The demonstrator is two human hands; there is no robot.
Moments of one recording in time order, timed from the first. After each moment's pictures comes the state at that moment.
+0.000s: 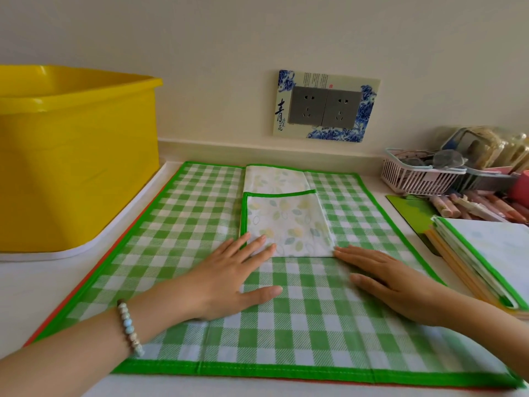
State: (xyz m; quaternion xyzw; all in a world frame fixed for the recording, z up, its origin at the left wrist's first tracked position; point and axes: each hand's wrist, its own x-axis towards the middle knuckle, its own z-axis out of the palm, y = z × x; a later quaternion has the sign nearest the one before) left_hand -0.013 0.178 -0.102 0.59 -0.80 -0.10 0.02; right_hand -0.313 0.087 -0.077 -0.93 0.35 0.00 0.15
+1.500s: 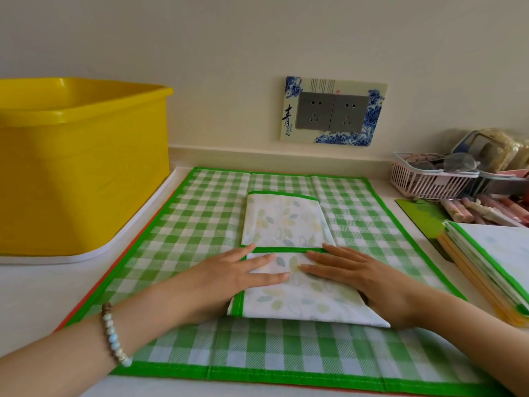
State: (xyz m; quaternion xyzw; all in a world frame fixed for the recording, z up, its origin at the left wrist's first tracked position) left_hand -0.008 0.189 -0.074 0.54 -0.84 -0.05 -0.07; right_hand -0.277 0.092 -0.072 -0.97 0.21 0.03 0.06
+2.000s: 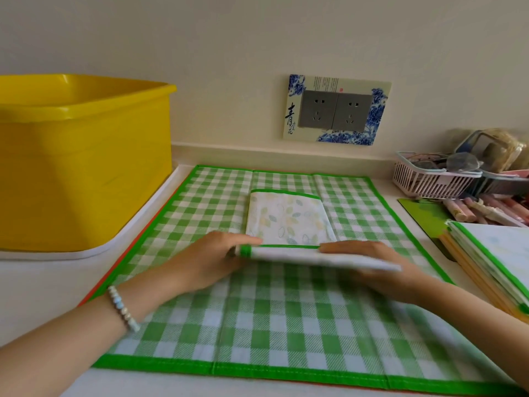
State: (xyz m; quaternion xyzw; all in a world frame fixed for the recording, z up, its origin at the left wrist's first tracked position) left_hand 0.021 0.169 -0.085 0.61 -0.73 -0.20 0.22; right_hand -0.278 0.075 -0.075 -0.92 0.29 -0.15 0.23
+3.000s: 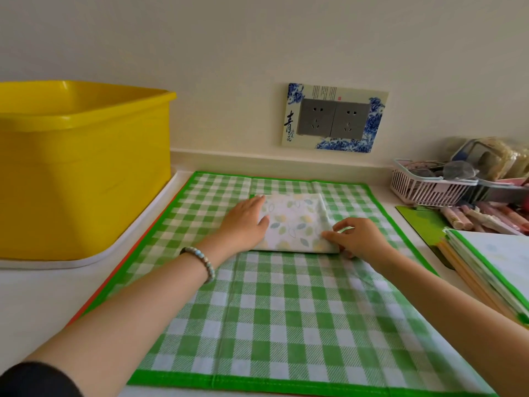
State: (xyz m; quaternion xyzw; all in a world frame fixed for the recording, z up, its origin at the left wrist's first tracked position) left_hand 0.000 0.082 -0.079 0.71 -0.67 -0.10 0.20; right_hand -0.229 0.022 -0.072 -0.69 0.59 -0.24 0.35
